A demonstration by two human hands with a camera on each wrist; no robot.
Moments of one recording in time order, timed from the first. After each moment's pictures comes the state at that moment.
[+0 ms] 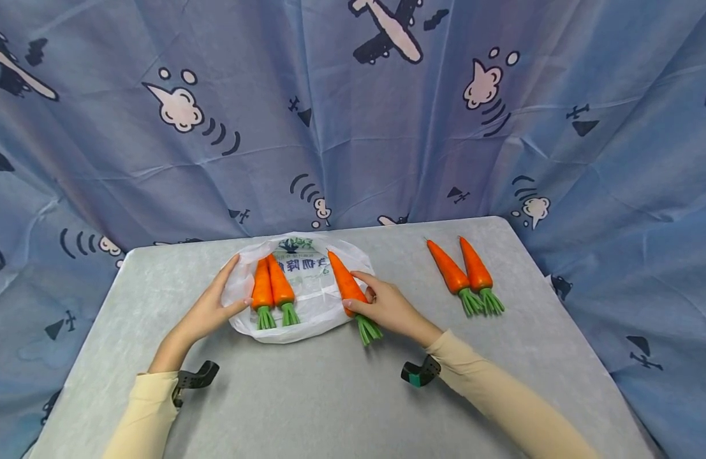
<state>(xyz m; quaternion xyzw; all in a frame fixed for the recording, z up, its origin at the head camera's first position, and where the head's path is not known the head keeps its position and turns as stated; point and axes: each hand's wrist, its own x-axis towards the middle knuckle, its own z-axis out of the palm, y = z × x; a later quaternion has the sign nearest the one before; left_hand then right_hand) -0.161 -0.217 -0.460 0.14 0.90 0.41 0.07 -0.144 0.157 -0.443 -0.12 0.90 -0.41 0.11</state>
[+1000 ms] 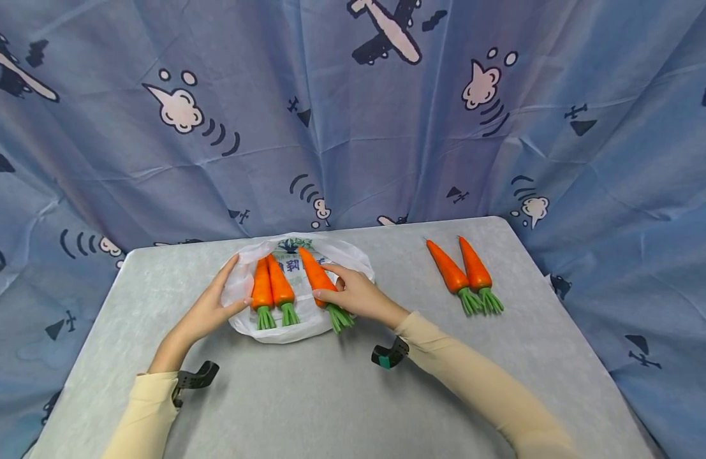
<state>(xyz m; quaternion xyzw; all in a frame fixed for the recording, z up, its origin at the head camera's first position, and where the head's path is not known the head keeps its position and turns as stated) -0.159 -0.216 -0.457 0.14 0.90 0.41 0.07 -0.167 0.109 -0.432 -0.16 0.89 -0.41 0.14</state>
